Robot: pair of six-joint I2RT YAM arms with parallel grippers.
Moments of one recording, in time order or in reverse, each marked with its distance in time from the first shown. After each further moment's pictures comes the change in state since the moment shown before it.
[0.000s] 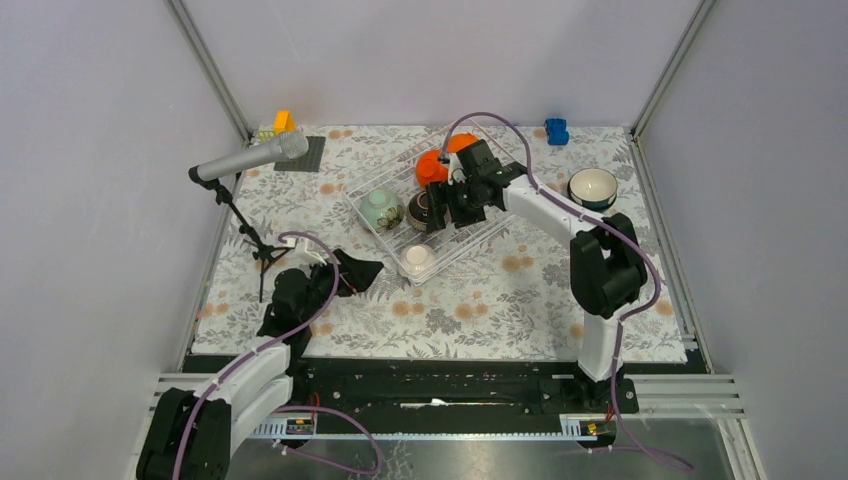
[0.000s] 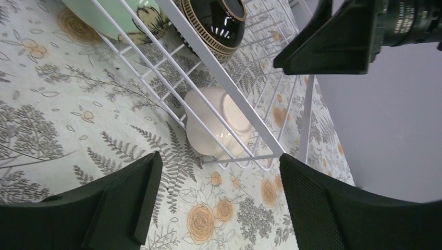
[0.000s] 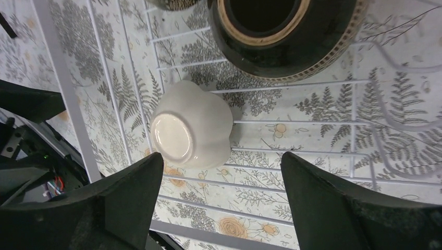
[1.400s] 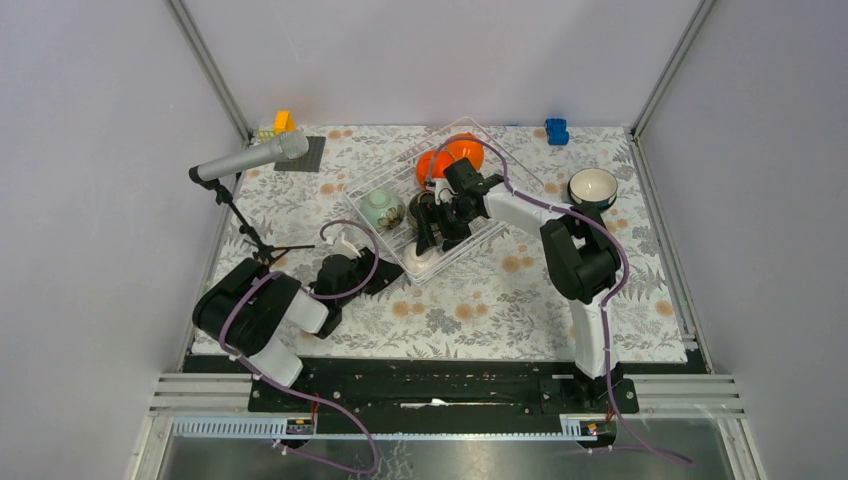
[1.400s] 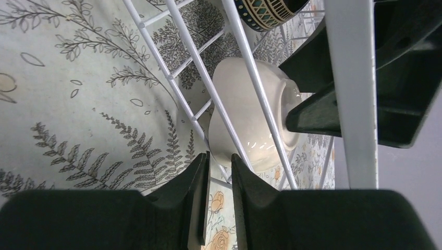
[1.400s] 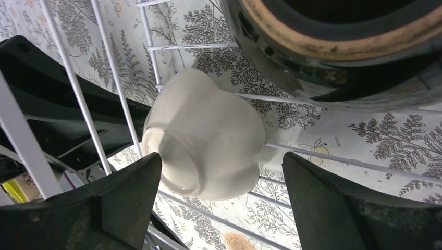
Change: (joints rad) left arm -0.208 0.748 0.131 0.428 -0.140 -0.253; right arm 0.036 0.177 0.004 0.021 -0.158 -0.014
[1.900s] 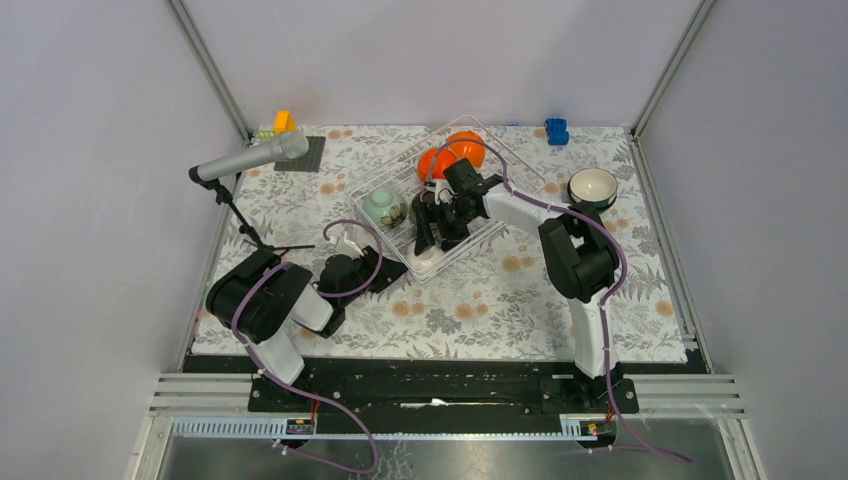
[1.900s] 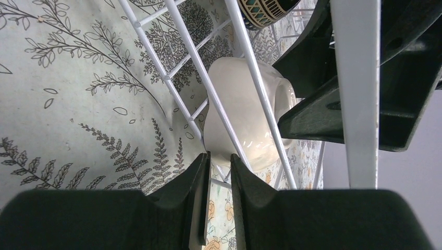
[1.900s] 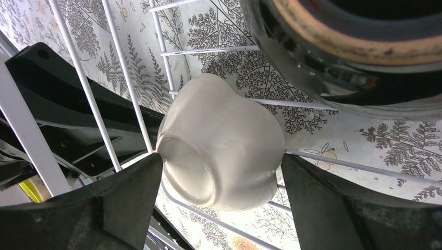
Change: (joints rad) left arm -0.016 0.108 0.016 0.135 0.008 -0.053; right arm -0.002 0.019 0.000 0.016 -0.024 0.031
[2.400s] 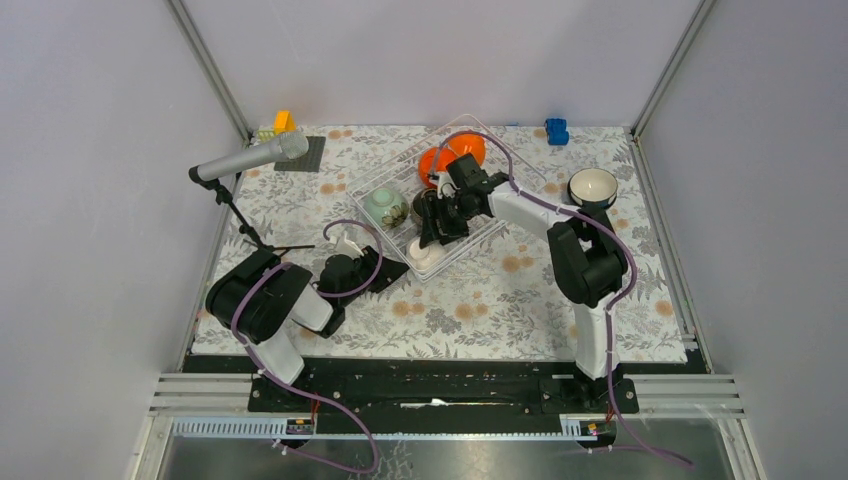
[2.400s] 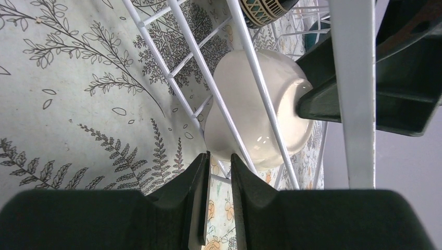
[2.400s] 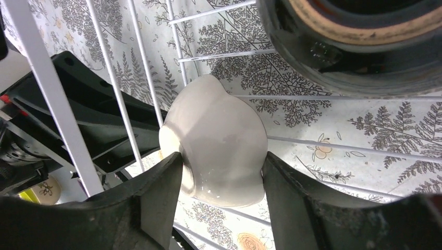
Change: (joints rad) left arm -0.001 -0.001 0.000 0.003 0.002 0.005; right arm -0.002 -0.052 -0.015 0.019 0.029 0.033
